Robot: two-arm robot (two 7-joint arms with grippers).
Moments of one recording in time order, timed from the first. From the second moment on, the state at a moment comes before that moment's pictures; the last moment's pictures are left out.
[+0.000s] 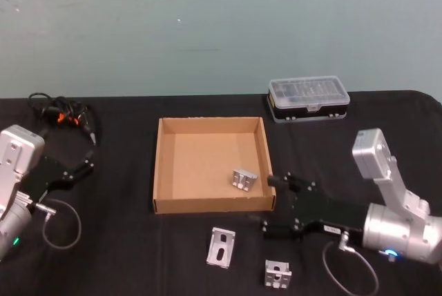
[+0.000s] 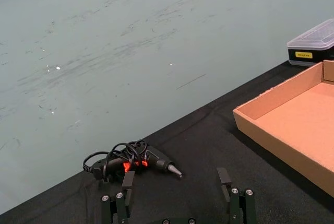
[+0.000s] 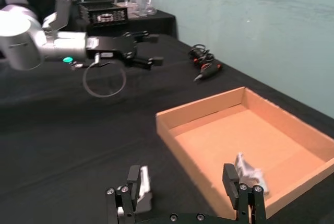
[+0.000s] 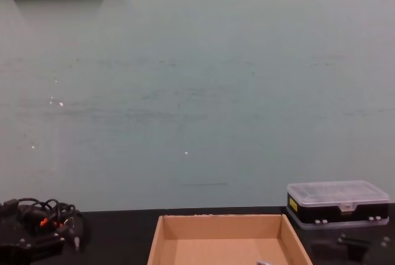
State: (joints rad) left arm -0.20 0.60 0.45 -1.41 -0.25 -0.12 0.03; right arm 0.23 0.63 -0.47 -1.49 0.47 -0.02 0.72
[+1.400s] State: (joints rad) left arm -0.20 0.60 0.45 -1.41 -0.25 -0.12 0.03; right arm 0.12 0.79 -0.52 -1.59 0.43 -0.03 0.76
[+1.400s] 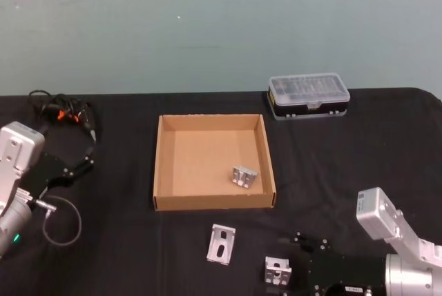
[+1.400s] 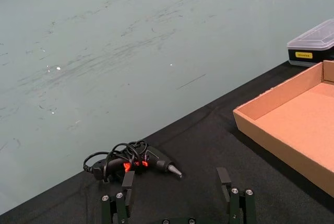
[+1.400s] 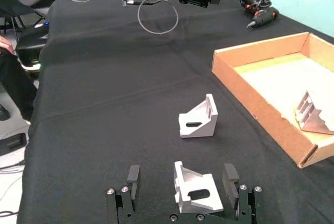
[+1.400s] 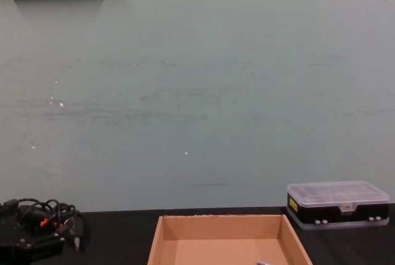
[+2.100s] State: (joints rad) left arm -0.20 0.60 0.45 -1.41 -0.25 -0.12 0.03; right arm 0.12 0.78 -0.53 -1.58 0.43 -0.02 0.76
